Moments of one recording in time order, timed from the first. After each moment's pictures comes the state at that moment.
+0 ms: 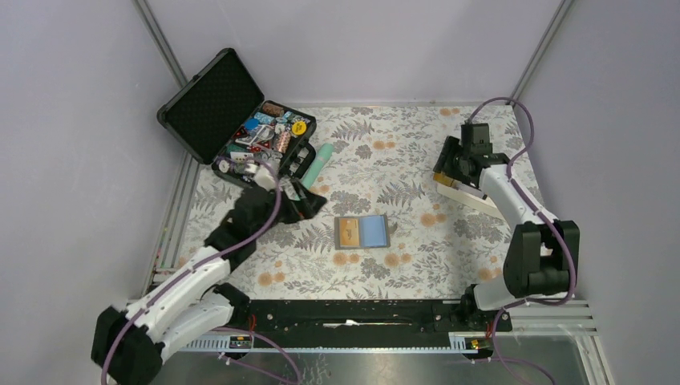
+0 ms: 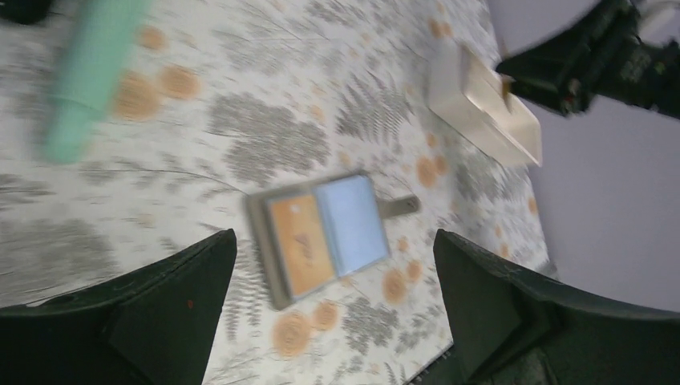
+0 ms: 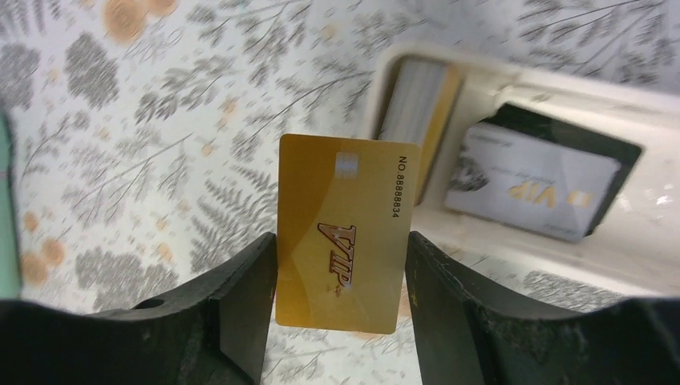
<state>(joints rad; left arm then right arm) -0.47 0.81 0.56 -0.12 0.10 -0.71 0.06 1.51 1.11 -0.46 0.03 0.41</state>
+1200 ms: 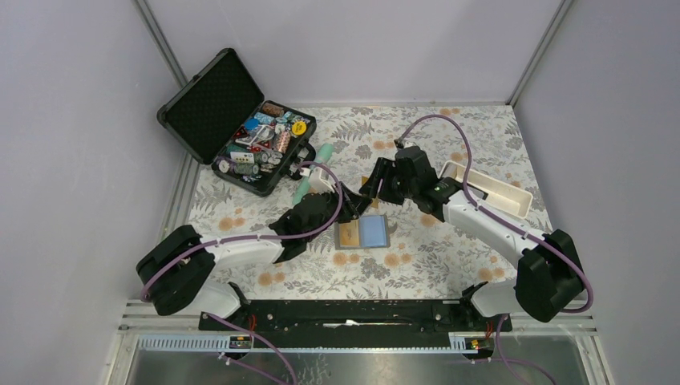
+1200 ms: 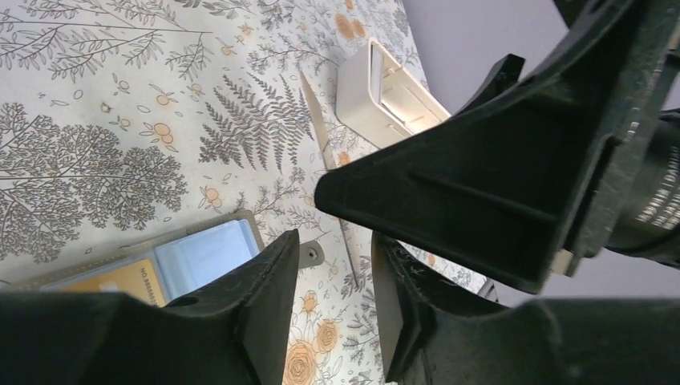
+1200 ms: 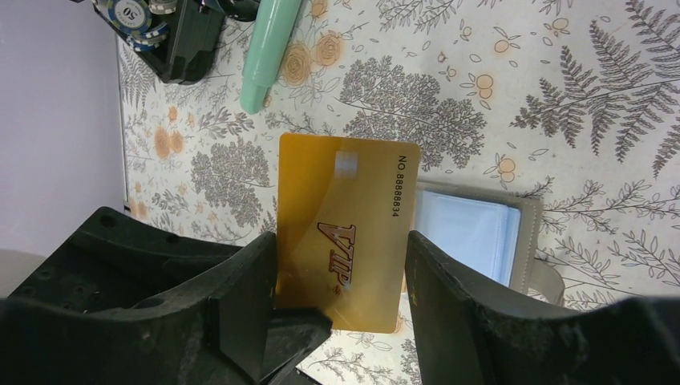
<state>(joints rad) -0.90 1.40 0.60 0.60 -0.17 -0.93 0.60 1.38 0.97 -0.27 -0.10 0.76</state>
